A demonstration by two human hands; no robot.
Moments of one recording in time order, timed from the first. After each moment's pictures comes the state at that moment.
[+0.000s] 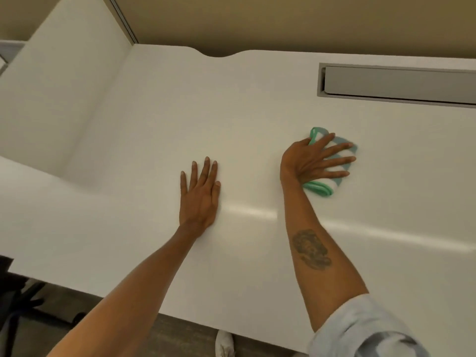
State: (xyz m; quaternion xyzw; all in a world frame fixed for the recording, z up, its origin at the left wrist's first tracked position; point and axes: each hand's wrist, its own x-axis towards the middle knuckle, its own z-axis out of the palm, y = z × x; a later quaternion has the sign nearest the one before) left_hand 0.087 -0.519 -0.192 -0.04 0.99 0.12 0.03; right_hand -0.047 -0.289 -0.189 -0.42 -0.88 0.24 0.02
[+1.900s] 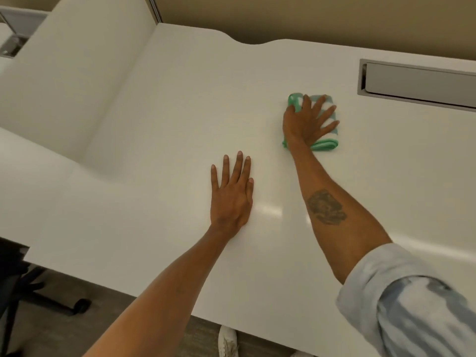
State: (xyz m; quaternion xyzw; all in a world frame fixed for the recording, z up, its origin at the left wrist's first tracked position) left_hand 0.087 -0.523 -0.197 -0.03 0.99 0.10 0.01; right_hand -0.115 -0.386 -0.173 -0.21 -0.94 0.26 -0.02
